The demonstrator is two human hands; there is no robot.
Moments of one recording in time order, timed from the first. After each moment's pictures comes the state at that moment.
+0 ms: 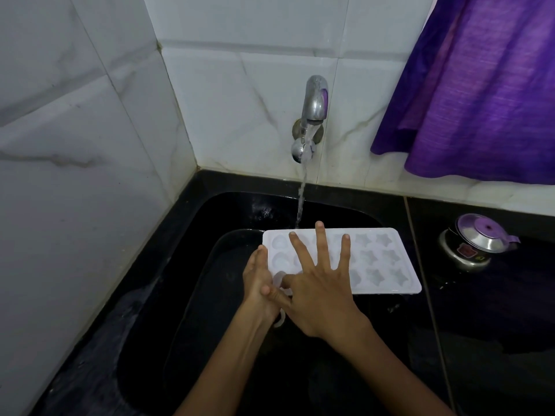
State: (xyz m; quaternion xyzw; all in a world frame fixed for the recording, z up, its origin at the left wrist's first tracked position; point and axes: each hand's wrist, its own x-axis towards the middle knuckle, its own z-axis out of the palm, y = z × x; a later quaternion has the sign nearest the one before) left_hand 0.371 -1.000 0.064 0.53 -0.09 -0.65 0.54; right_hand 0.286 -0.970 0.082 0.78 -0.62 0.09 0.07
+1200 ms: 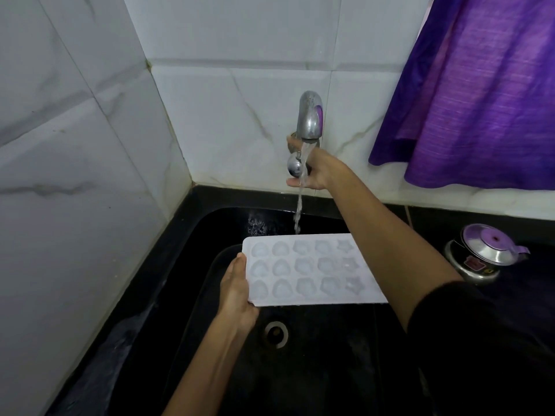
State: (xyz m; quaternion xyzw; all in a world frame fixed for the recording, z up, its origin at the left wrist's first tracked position) left_hand 0.403 -1.030 0.053 0.52 -0.12 -0.65 0.54; right_hand 0.260 -1.192 0.163 0.34 -0.57 0.39 -0.64
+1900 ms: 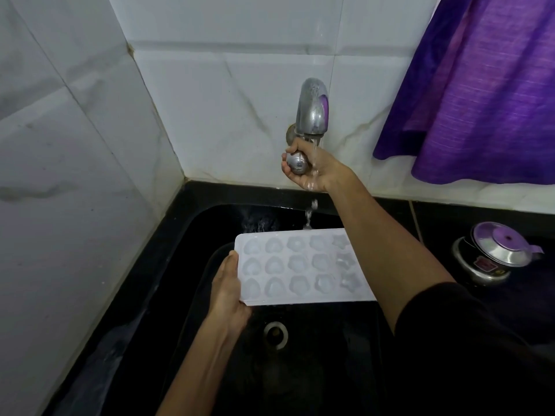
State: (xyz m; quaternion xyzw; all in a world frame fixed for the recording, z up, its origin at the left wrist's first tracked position) left_hand 0.416 -1.048 0.040 0.52 -0.14 -0.66 0.53; right_hand 0.253 -1.217 0.132 0.22 -0.44 0.44 -0.75
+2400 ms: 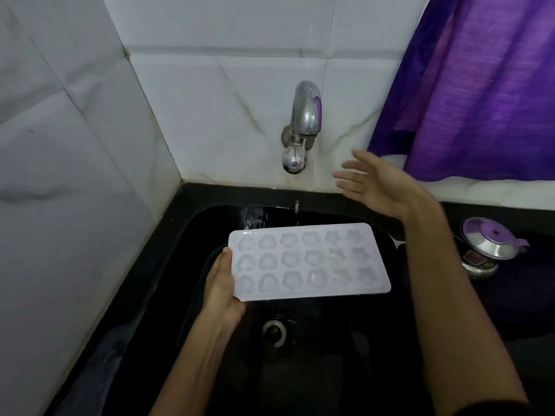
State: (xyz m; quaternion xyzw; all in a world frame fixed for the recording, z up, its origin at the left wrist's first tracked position) left_hand 0.421 -1.048 0.050 0.52 -0.13 -0.66 0.53; right_hand 0.170 -1.135 0.149 0.34 -0.53 0.43 -0.64
